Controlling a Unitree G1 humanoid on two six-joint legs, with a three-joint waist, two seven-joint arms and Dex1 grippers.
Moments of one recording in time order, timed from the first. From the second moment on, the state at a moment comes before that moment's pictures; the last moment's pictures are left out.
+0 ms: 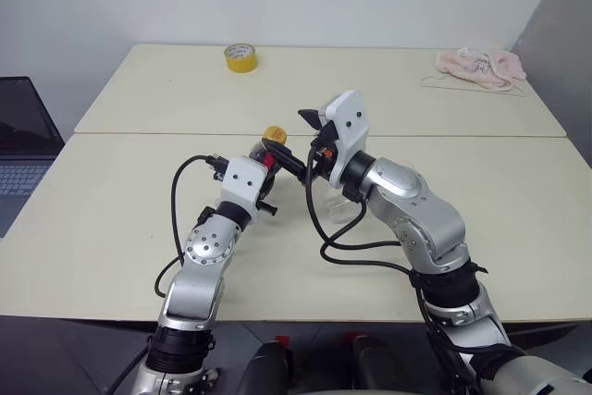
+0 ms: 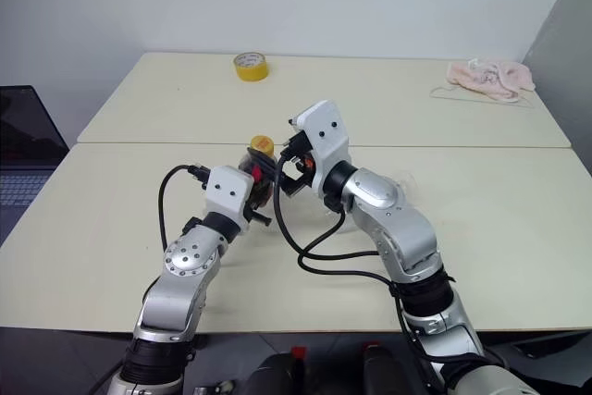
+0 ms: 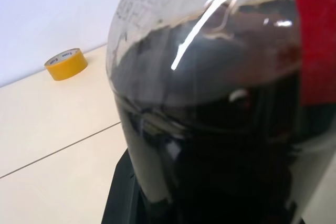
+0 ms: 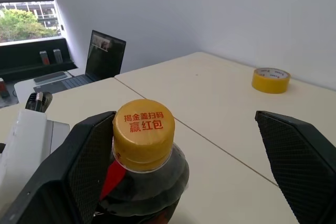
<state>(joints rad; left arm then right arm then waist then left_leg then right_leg) -0.21 0.26 -0.07 -0.26 0.06 0.29 -0.23 -0.64 -0.07 0.24 -0.28 0.26 0.64 0.34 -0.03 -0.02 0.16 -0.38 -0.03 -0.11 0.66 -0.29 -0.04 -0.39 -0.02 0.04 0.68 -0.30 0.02</state>
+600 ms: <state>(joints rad) -0.21 0.26 -0.07 -0.26 0.06 0.29 -0.23 -0.55 -0.14 0.17 -0.37 0.31 0.70 0.34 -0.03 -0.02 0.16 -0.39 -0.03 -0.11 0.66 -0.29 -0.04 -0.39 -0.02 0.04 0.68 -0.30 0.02</state>
